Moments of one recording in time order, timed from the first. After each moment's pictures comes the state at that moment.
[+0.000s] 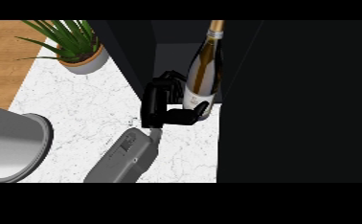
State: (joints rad) left arm -0.48 0.00 -0.47 -1.08 0.50 0.52 -0.45; right arm 0.07 -0.06 -0.08 -2.29 -0.24 0.30 0.34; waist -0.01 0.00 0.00
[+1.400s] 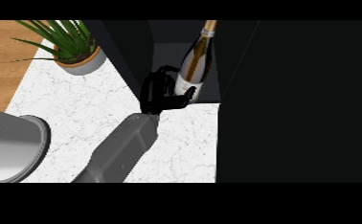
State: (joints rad) left arm -0.70 0.00 -0.48 -0.58 0.89 0.30 -0.71; right arm 0.07 -0.06 -0.08 -2.25 -0.25 0.30 0.32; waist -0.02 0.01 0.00
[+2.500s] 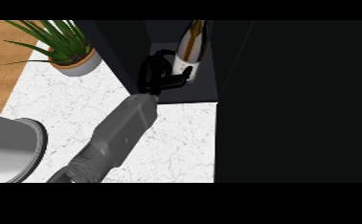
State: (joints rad) left arm -0.93 0.00 -0.47 -0.30 1.03 0.25 -0.69; right arm 0.06 -0.05 -0.05 -2.25 -0.23 0.30 0.32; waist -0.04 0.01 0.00
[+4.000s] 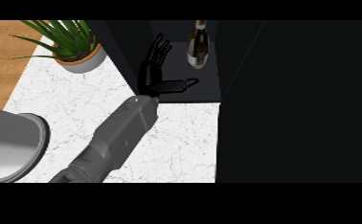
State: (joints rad) left arm -0.90 0.00 -0.46 -0.33 0.98 0.20 -0.85; right arm 0.06 -0.06 -0.07 -2.27 -0.23 0.29 0.33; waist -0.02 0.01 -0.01
